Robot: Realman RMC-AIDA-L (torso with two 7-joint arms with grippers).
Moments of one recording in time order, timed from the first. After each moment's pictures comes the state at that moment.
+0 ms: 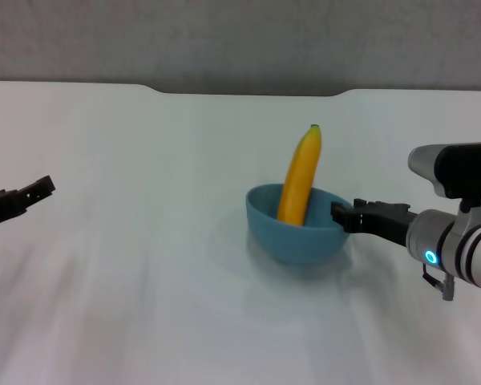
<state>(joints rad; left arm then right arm) -0.03 -2.04 -1.75 -1.28 1.82 -0.55 0.73 0.43 2.01 -1.92 -0.86 1.18 0.21 -0.47</state>
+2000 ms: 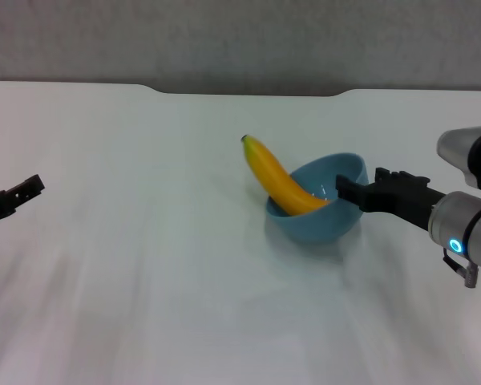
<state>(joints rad) -0.01 -2.04 -1.76 -1.26 1.72 -0.54 0.81 0.30 2.00 -1.85 -1.07 1.17 0.22 -0.61</state>
